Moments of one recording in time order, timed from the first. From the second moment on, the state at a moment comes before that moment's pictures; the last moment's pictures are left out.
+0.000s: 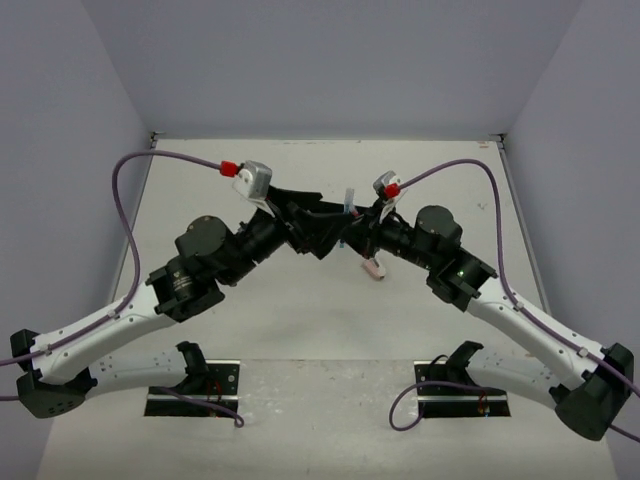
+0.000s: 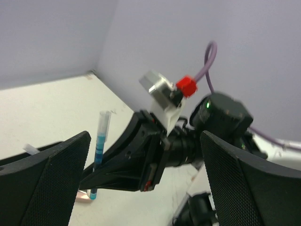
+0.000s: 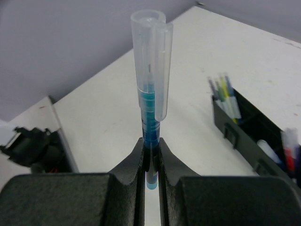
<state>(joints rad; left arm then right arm) -1.06 0.98 1.11 0.07 -0.20 -0.44 0.73 1.01 0.86 0.05 -0.26 0.26</state>
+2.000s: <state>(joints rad) -1.06 0.86 0.92 -0.40 -0.49 -0.48 0.45 1.07 0.83 -0.11 -0.03 0.23</state>
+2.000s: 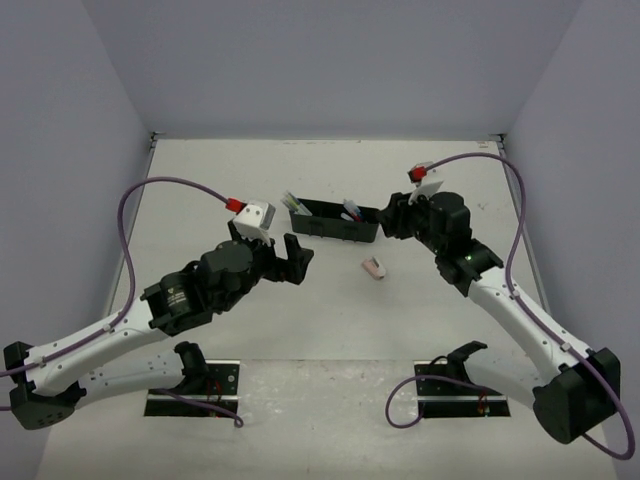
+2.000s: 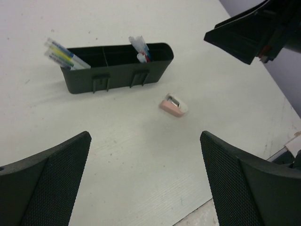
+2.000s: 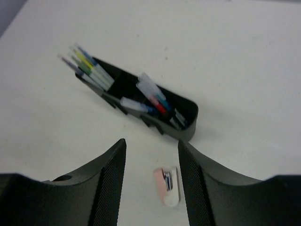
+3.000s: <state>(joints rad) -1.06 0.74 0.89 -0.50 -0.34 -0.48 0.58 1.73 1.03 -0.50 0.03 0.09</state>
